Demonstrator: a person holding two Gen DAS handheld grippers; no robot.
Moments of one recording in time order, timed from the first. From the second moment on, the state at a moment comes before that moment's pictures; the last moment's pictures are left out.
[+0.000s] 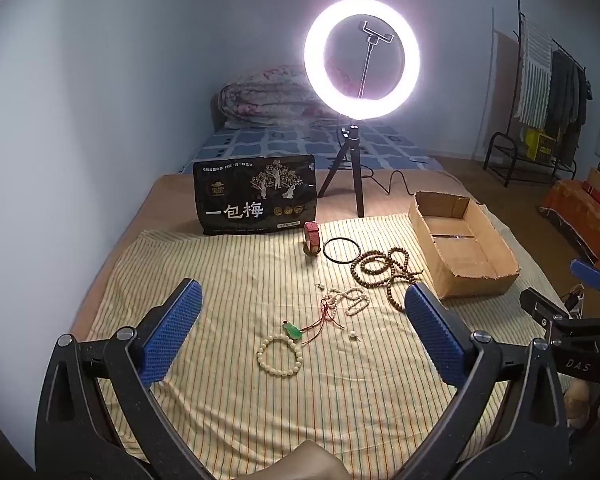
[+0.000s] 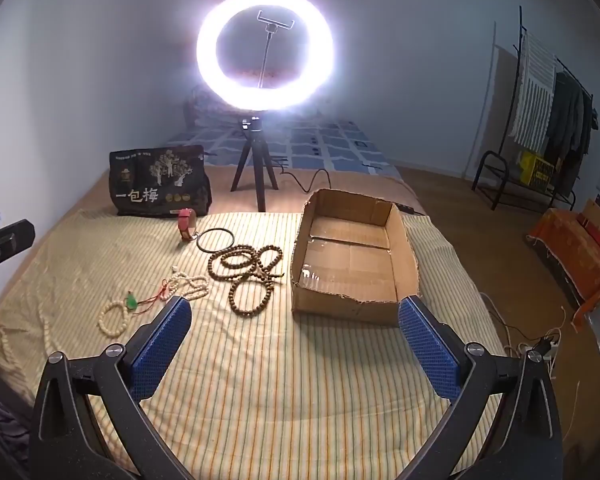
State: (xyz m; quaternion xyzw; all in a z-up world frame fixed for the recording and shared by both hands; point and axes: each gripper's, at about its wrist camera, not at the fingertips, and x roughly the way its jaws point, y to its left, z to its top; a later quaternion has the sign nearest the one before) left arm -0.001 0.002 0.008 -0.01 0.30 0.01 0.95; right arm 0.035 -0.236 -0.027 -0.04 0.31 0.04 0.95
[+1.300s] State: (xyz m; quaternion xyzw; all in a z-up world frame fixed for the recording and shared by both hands) left arm -0.004 0.002 0.007 -0.02 0.29 0.01 0.96; right arm 0.034 -0.238 -0.030 -0.04 0.31 0.04 0.95
